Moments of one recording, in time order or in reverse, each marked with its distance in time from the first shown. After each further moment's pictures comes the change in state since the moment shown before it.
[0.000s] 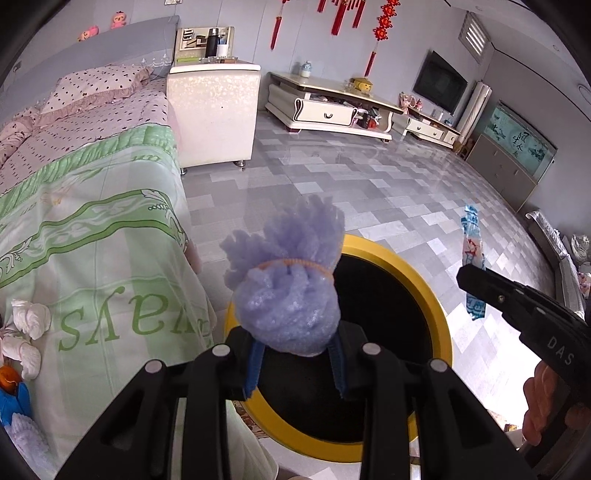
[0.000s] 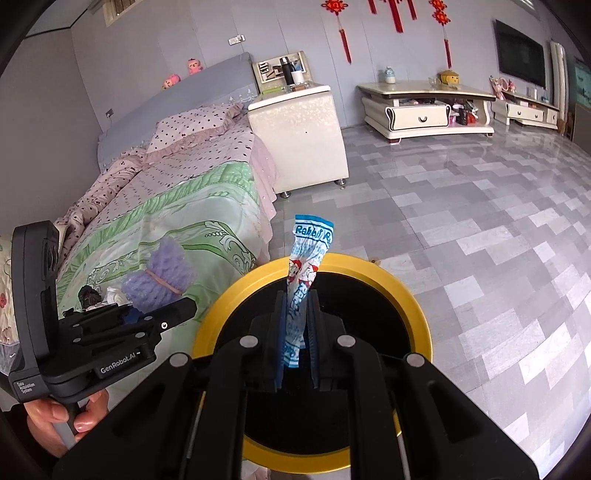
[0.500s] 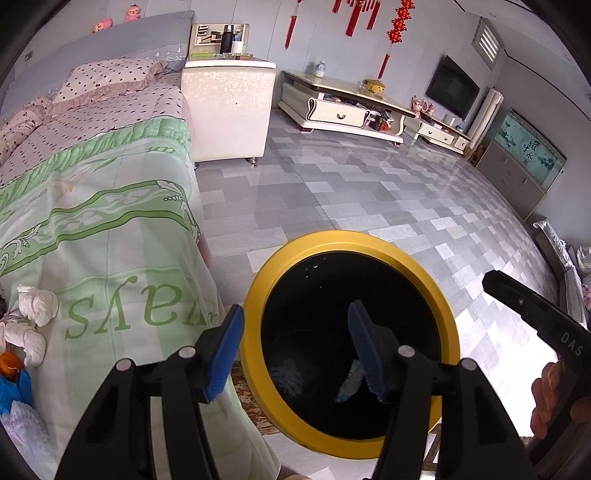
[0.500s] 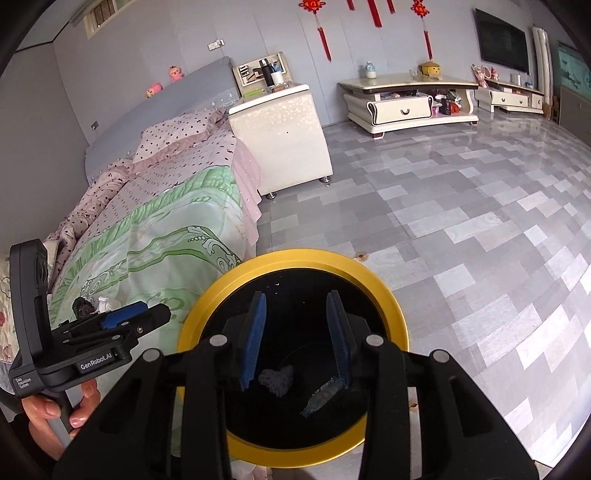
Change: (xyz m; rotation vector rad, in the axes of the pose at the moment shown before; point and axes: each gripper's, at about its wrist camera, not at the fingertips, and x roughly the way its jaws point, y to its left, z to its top) left arm -0.012 0.014 -0.002 -0.049 -0.007 0.034; right arm -0.015 -0.013 -0.008 0.053 -0.018 -0.030
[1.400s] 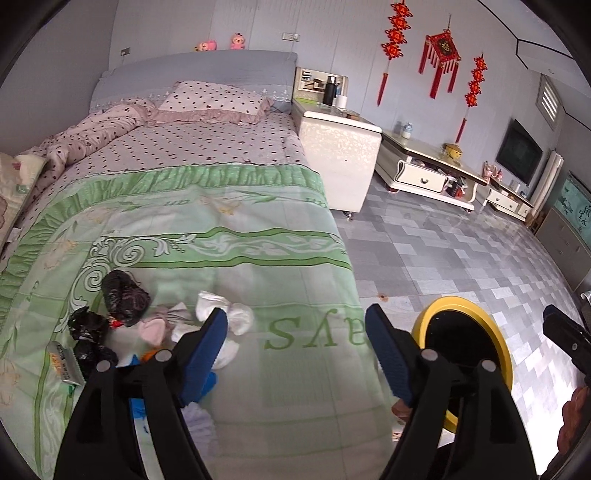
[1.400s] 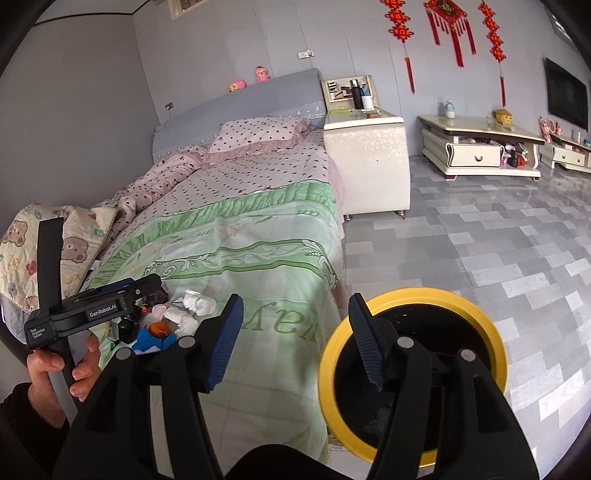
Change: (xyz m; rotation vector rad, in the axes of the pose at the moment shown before) left arm -0.153 0.173 -0.016 -0.188 -0.196 0.262; right arm -0.034 0.197 0.002 -0.231 -0.058 0.215
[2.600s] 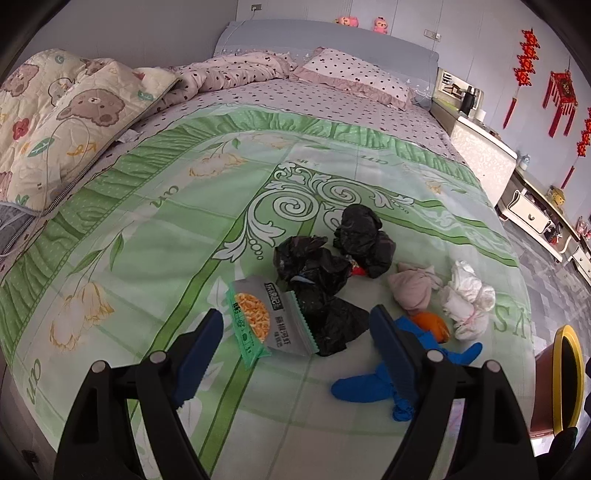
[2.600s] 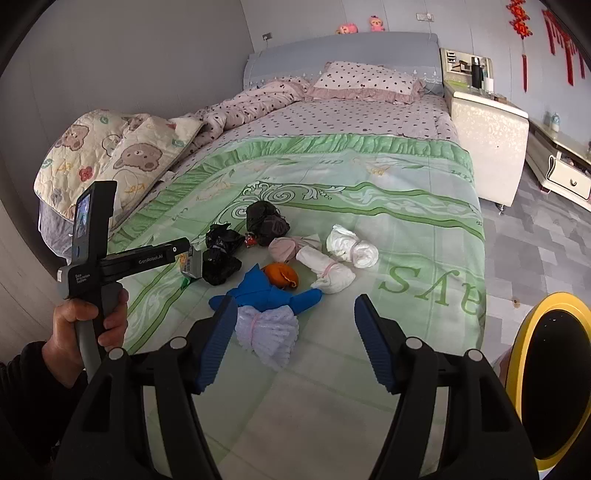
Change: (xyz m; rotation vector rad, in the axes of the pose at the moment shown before) left arm 0.003 0.253 -0.073 -0.296 0.085 0.323; right arm 0.126 0.220 -0.060 -0.246 0.234 0.246
